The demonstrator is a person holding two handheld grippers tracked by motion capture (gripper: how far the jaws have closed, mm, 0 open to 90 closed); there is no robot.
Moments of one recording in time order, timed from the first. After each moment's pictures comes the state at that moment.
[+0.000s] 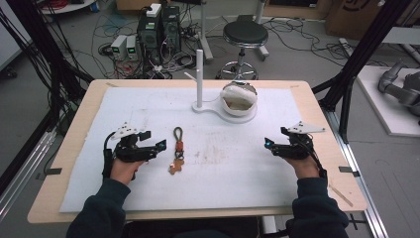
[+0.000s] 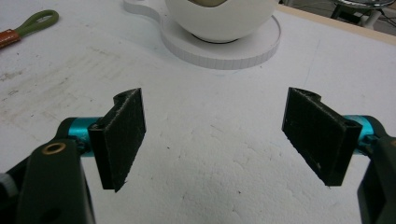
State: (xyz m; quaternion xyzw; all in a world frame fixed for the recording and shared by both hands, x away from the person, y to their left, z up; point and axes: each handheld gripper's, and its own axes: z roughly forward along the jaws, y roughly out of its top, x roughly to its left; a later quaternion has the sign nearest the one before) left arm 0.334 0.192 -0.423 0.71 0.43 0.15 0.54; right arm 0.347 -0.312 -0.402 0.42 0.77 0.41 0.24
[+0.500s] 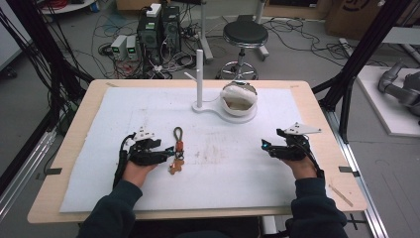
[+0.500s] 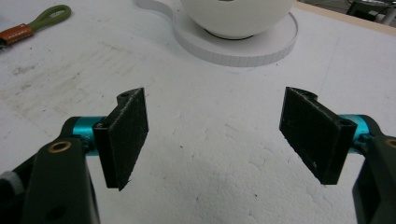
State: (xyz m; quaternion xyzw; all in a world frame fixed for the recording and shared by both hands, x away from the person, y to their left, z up) left arm 0.341 0.157 -0.438 0.74 0.47 0.15 0.46; right arm 0.349 -0.306 -0.407 0.41 0.78 0.42 0.23
